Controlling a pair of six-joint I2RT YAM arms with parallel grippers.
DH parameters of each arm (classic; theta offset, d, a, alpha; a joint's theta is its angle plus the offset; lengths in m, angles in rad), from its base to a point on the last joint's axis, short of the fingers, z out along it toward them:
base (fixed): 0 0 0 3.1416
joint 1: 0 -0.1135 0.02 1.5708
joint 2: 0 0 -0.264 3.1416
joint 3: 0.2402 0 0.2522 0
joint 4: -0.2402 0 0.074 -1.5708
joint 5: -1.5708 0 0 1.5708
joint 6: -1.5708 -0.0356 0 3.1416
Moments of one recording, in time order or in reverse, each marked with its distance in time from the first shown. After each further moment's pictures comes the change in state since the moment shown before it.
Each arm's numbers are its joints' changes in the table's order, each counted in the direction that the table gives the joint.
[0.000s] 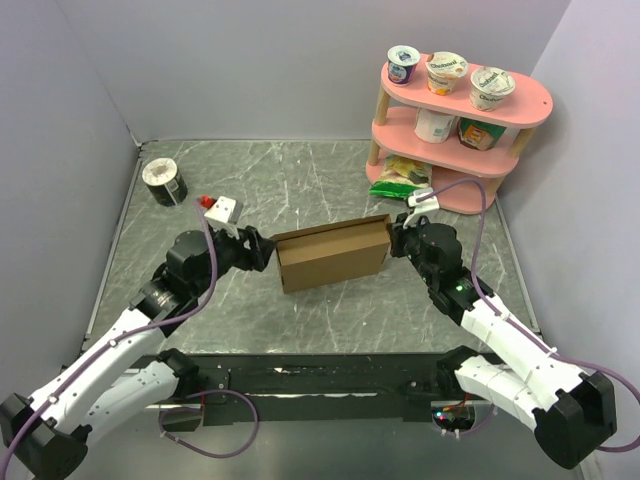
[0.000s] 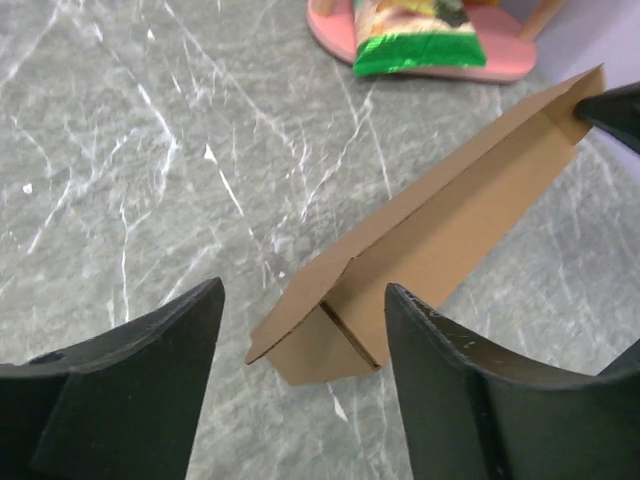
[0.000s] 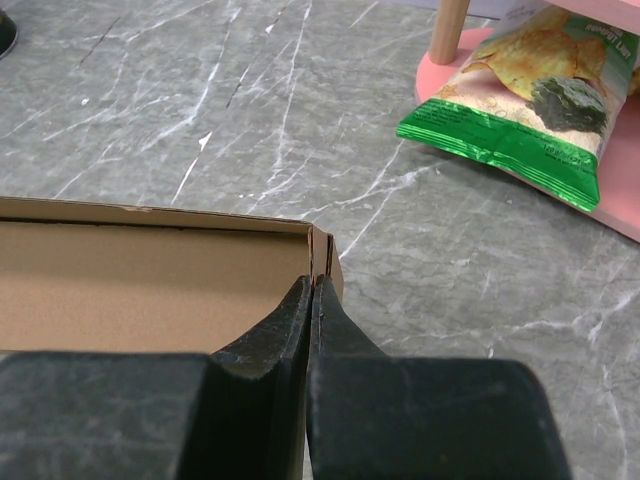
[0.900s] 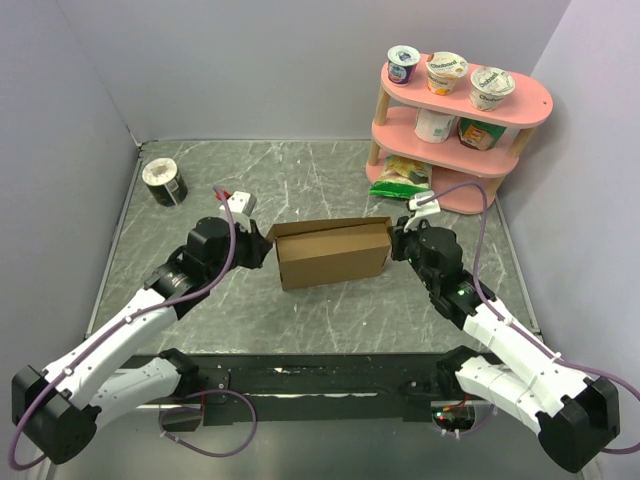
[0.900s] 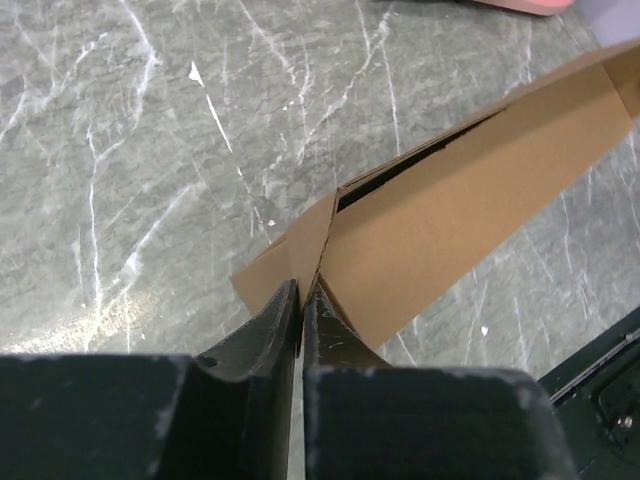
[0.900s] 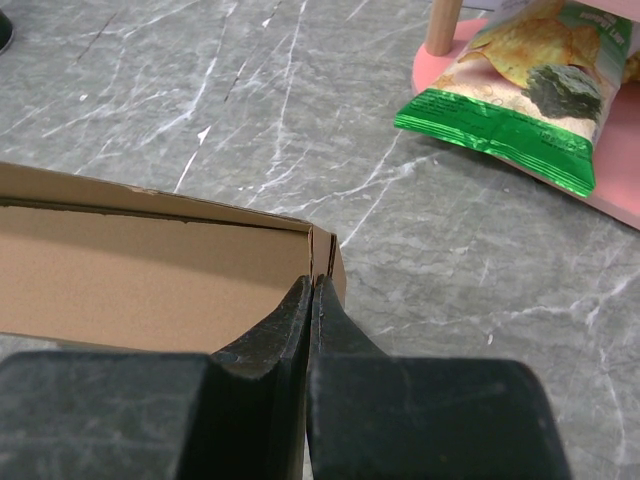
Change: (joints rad) left arm -0.007 0.145 0.076 -0.128 -0.027 0.076; right arm -0.024 -0.036 -0.005 -0.039 -0.035 -0.014
